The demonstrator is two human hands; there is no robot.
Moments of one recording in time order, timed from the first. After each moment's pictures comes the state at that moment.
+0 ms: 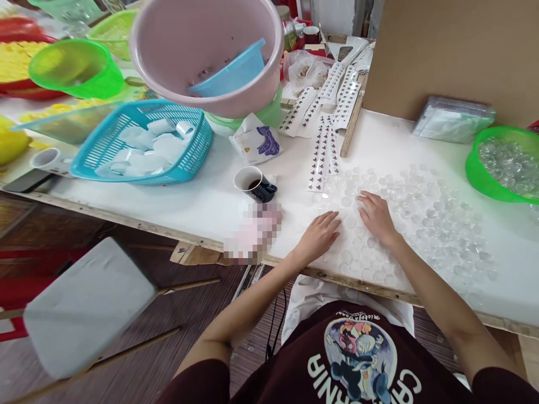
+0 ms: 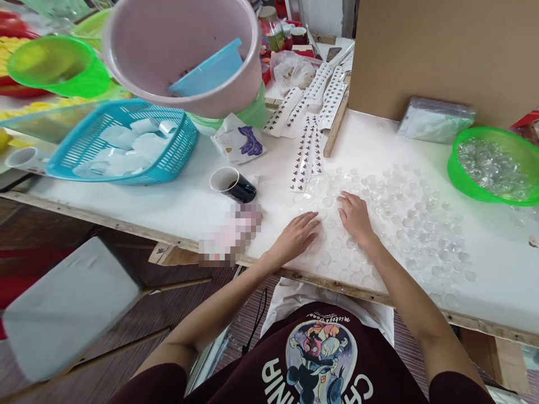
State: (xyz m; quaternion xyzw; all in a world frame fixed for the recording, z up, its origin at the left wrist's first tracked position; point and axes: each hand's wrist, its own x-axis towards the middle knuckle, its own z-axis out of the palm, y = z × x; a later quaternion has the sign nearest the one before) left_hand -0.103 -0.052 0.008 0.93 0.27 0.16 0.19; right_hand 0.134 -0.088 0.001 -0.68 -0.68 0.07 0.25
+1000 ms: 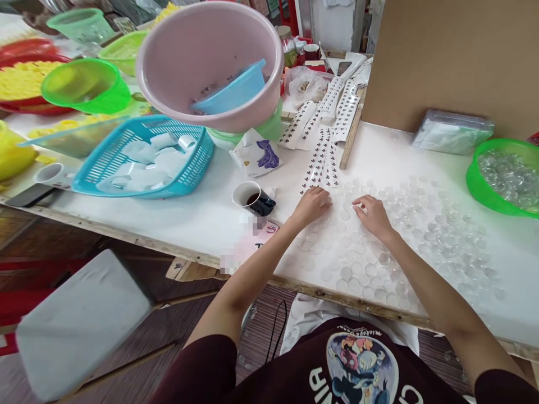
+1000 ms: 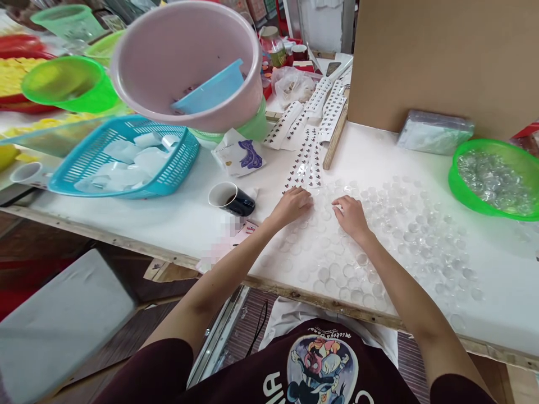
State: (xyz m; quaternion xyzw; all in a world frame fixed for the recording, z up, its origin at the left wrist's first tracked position) left_hand -0.075 0.078 0.005 0.91 0.34 0.16 0.17; right_hand 0.139 -0.040 0.013 -0.68 -0.65 0.16 0.29
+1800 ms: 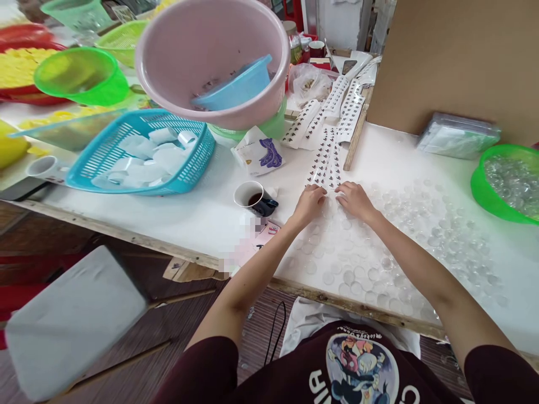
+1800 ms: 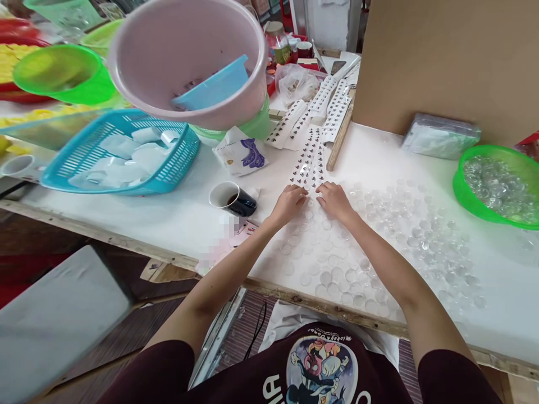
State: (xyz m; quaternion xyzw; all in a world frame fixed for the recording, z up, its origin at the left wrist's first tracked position) left_hand -0.080 0.089 -0.005 0.86 0.42 0.20 0.20; right_hand 0.114 0.039 0.009 -0.62 -0.75 0.12 0.18
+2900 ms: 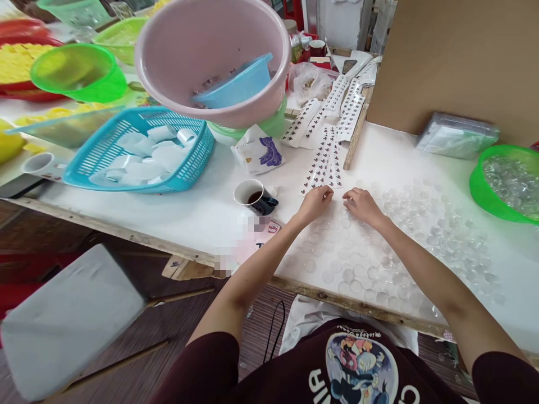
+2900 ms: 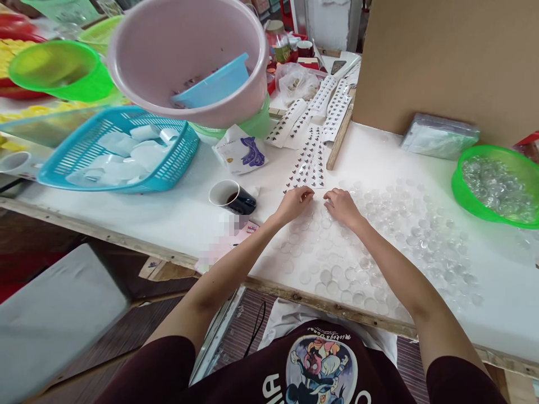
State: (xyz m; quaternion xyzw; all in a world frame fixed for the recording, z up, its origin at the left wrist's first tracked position) left_hand -0.066 0.080 0.006 0.85 0.40 0.21 0.26; right_hand 0.130 0.012 0.009 -0.63 -0.73 0.17 0.20
